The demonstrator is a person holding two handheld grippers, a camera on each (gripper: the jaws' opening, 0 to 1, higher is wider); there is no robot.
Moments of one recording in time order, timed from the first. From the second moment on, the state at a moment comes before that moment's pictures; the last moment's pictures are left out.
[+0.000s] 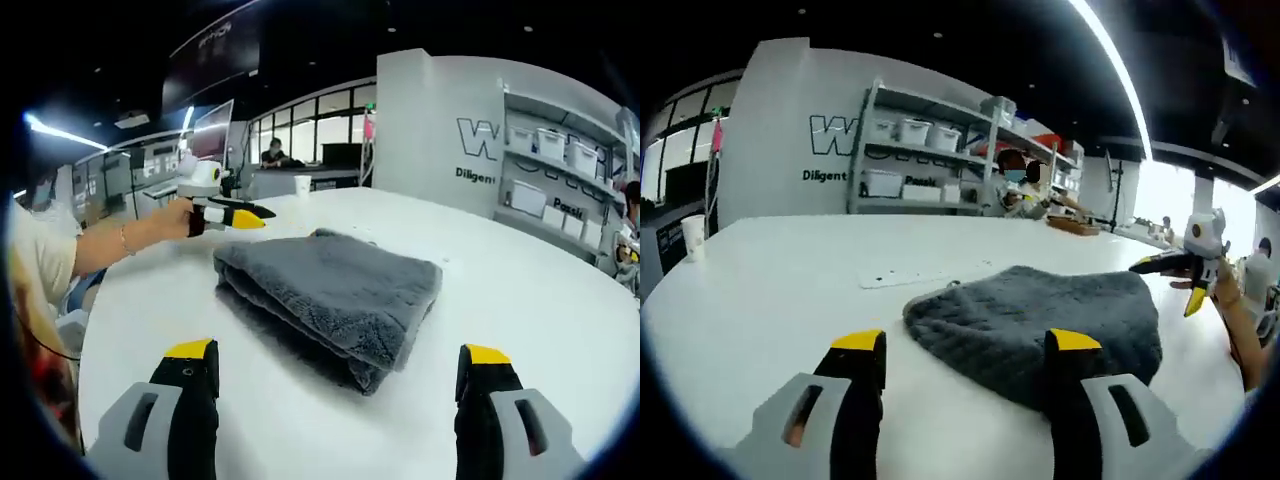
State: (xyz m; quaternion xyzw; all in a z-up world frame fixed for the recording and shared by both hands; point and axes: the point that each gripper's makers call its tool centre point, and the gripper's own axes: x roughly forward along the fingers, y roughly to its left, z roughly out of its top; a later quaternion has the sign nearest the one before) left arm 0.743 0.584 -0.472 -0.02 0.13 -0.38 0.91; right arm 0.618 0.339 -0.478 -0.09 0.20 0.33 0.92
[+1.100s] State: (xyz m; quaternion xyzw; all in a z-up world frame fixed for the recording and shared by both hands) left arm 0.660 0.583 -0.469 0.03 0.13 -0.46 0.88; right arm 0.639 0.354 -0.468 -0.22 0.16 0.30 0.91
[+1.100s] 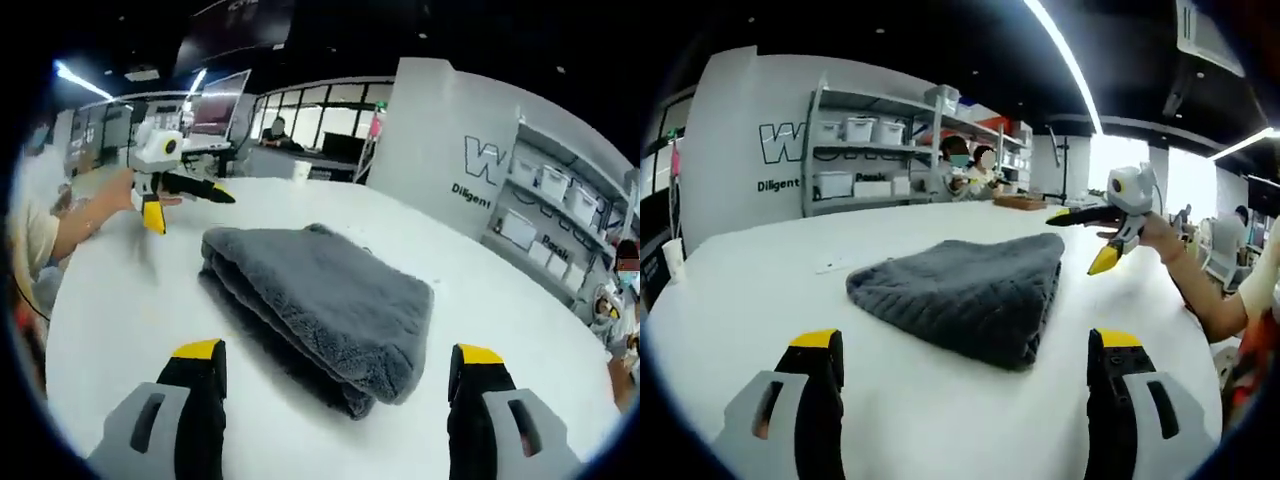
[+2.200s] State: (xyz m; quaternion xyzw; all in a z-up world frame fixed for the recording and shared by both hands) left arm 0.650 0.589 -0.474 0.07 0.14 -0.46 0.88; right arm 0.635 0.409 -0.523 -0.39 0.20 0.37 0.82
